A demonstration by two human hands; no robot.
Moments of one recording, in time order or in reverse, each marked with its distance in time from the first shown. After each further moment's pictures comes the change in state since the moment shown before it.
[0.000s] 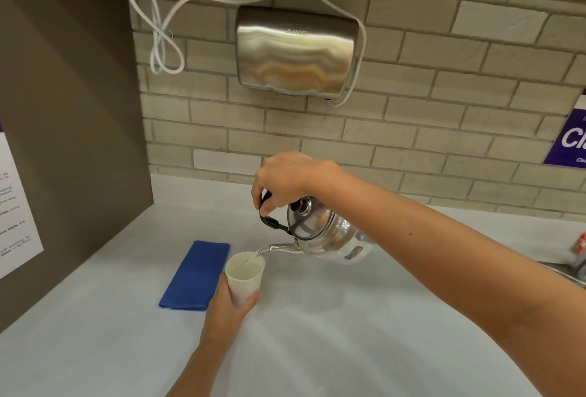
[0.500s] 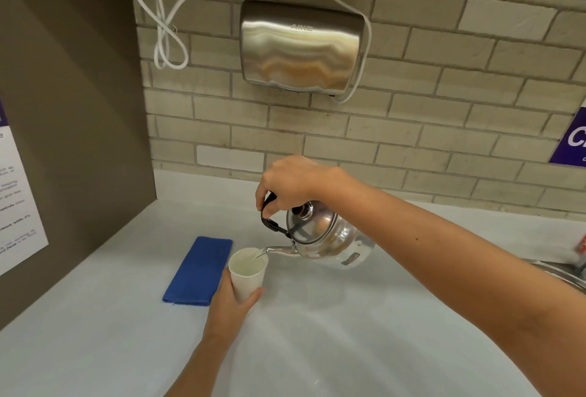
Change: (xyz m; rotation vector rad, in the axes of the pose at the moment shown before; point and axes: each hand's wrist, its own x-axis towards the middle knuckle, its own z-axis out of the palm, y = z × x) left_hand -0.001 0.005 0.000 0.000 -0.008 -0.008; right_hand -0.001 0.000 0.015 0.056 0.025 -0.016
